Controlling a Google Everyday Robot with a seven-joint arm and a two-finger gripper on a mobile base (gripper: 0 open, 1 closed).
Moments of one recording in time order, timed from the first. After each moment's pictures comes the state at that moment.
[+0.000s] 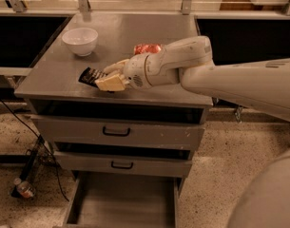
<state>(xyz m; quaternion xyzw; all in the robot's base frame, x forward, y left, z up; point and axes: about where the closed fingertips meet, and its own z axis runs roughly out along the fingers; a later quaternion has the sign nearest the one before) 0.612 0.096 0.861 -0.47 0.68 0.31 0.47</state>
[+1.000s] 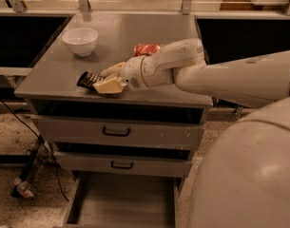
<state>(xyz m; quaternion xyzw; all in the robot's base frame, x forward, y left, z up) 0.621 0.111 0.842 -0.49 0.67 0.32 0.46</state>
